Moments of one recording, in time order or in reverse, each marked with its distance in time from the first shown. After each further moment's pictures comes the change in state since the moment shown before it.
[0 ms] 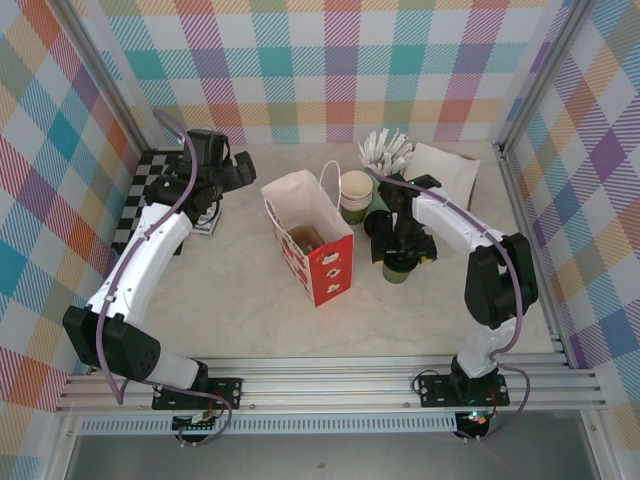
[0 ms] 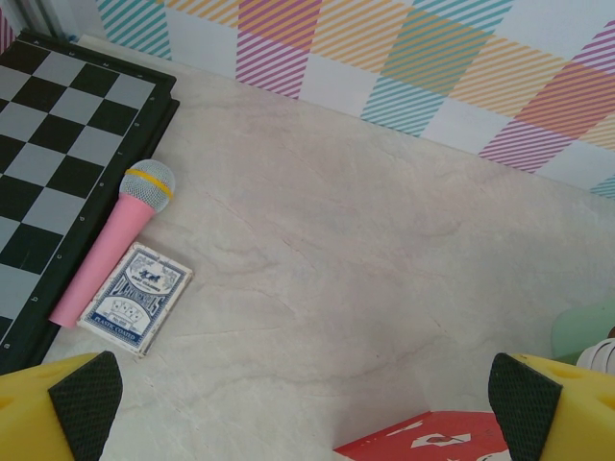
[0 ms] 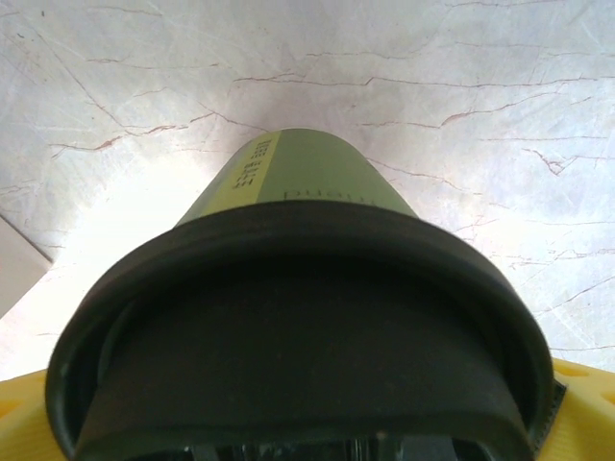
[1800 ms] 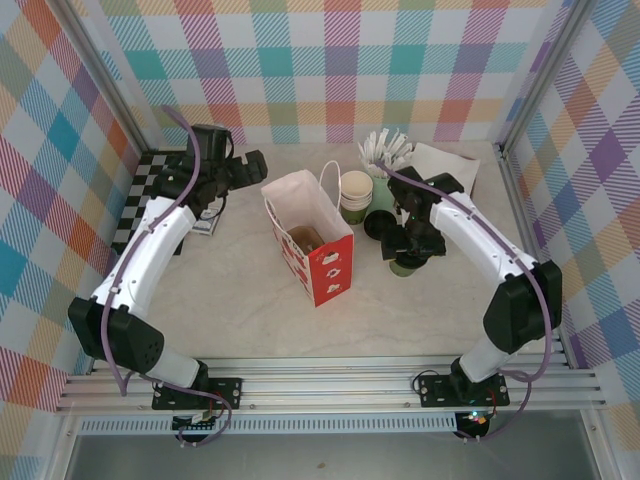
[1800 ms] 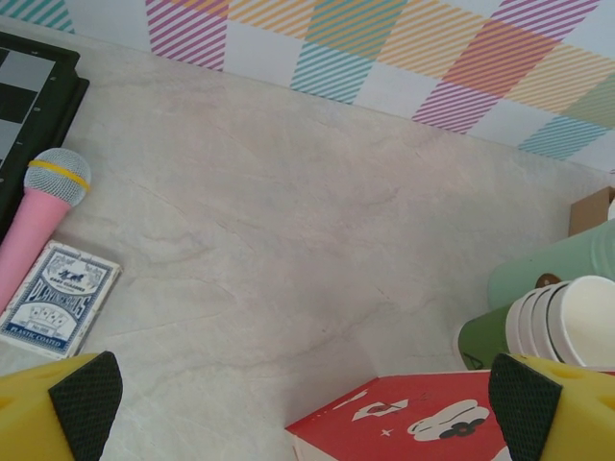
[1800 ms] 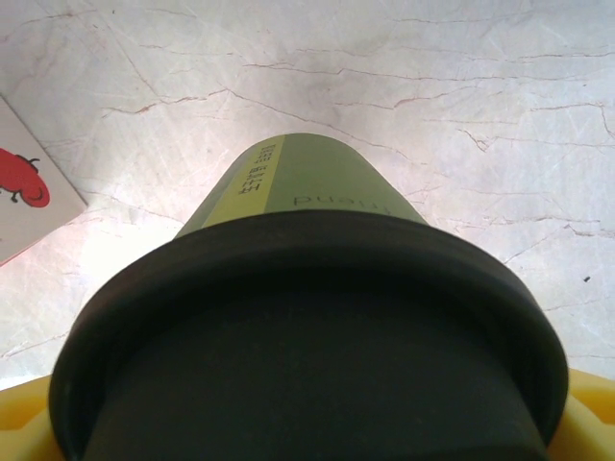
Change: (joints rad) left arm 0.000 0.048 0.046 0.004 0.164 0.034; right arm 0.013 -0.190 0.011 -0.080 0.036 -0.032
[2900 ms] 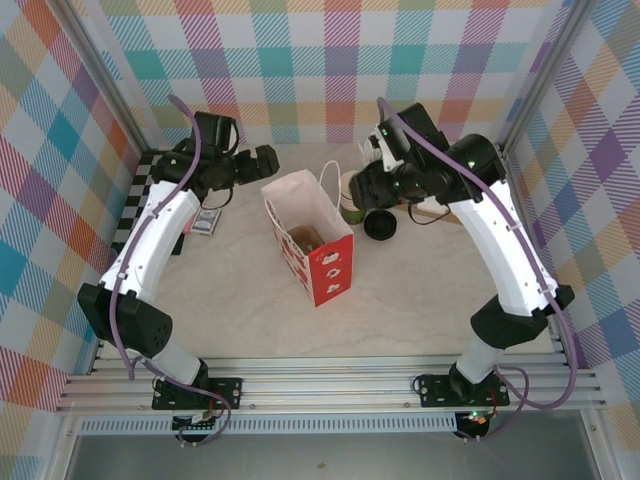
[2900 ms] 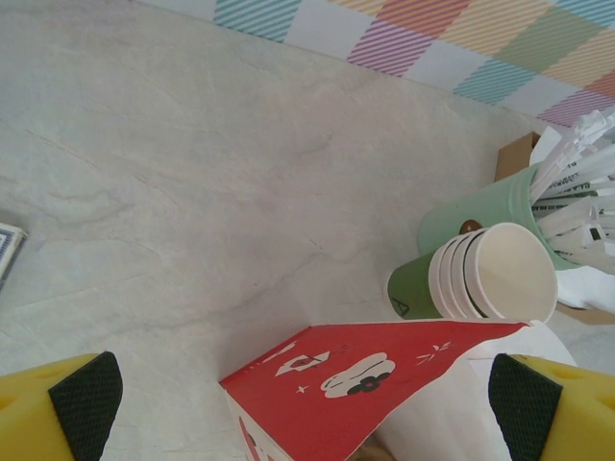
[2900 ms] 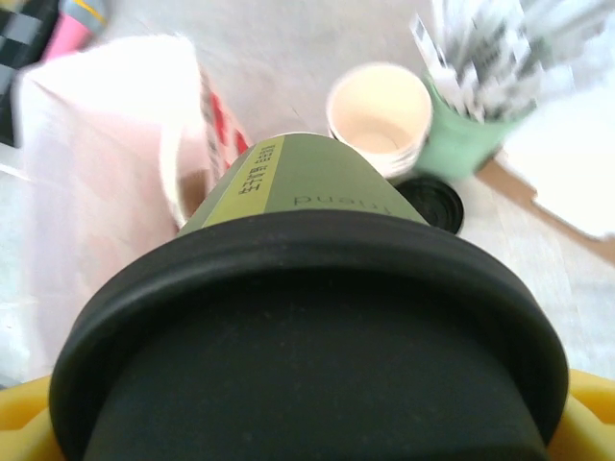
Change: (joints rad) left arm -0.011 0.105 0.170 -0.148 0.178 -0.035; right arm 0.267 0.112 0.934 -0.213 0.092 -0.069
